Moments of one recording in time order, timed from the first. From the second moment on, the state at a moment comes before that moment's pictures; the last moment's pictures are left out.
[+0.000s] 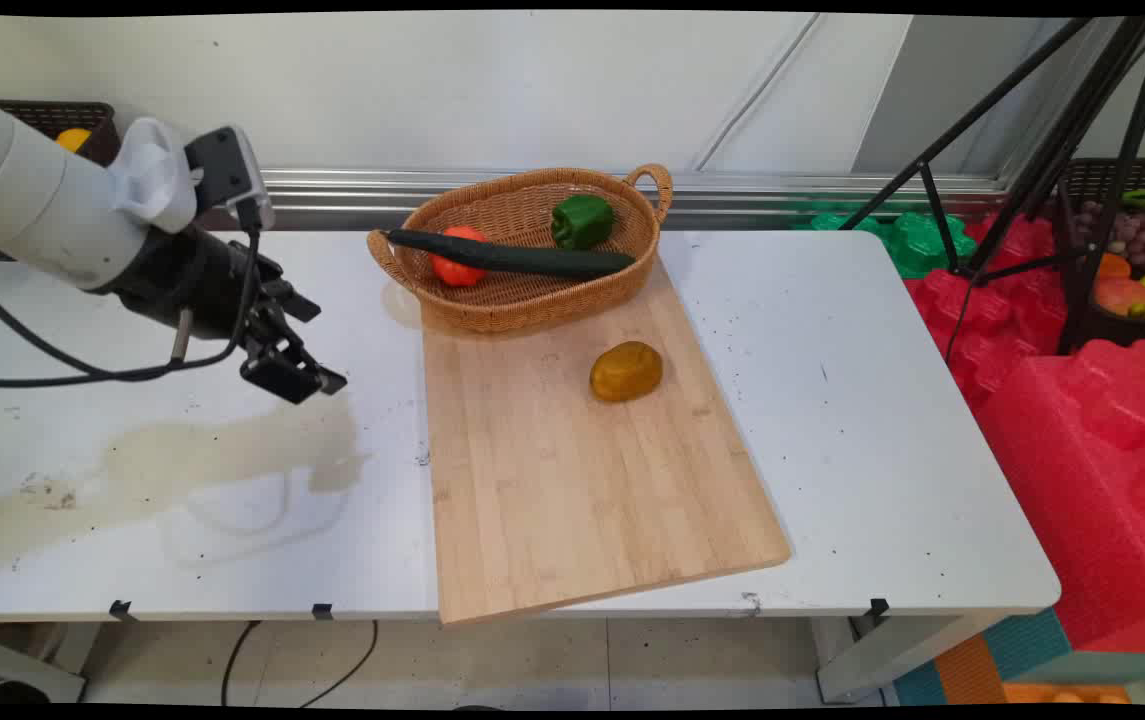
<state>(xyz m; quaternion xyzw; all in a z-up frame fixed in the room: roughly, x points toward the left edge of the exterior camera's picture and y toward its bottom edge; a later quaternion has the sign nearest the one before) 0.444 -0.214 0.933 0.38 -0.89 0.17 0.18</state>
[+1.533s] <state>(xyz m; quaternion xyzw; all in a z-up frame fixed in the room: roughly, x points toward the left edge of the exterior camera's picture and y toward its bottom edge) 0.386 -0.413 0.957 0.36 -0.88 0.25 0.19</state>
